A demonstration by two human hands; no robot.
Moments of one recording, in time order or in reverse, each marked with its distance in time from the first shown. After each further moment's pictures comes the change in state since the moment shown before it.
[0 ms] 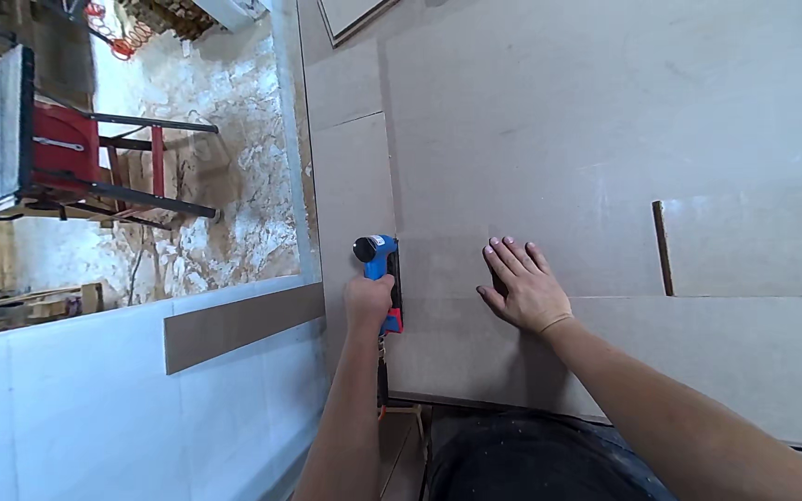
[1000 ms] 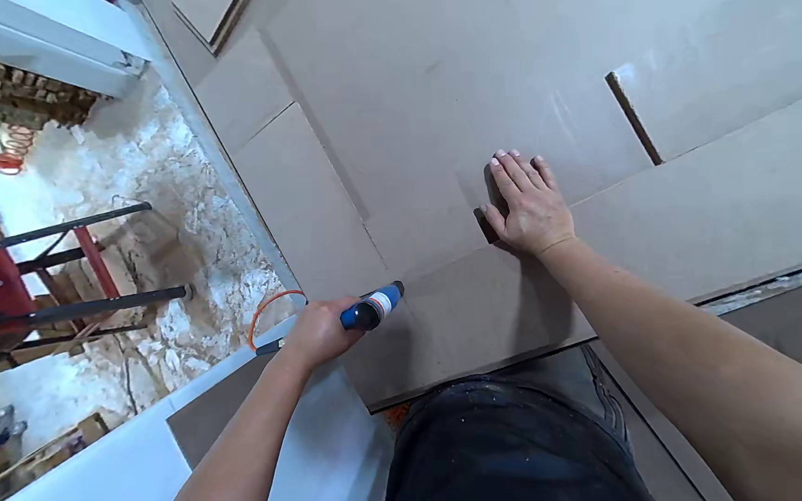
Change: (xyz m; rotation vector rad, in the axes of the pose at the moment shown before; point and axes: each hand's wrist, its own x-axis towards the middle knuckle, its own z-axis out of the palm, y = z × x) left_hand 0.067 -0.039 -0.086 1.080 -0.475 0.974; right_hand -0.001 -0.001 0.000 0.010 0.210 0.391
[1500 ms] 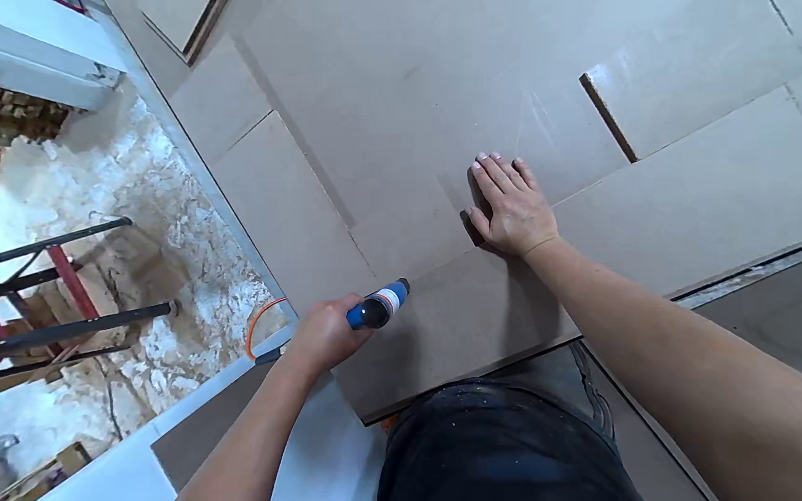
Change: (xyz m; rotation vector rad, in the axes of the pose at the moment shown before) left_hand 0.017 0.040 -0.009 0.004 0.003 -0.012; right_hand 0.002 0.002 0.000 -0.003 -0.022 0.002
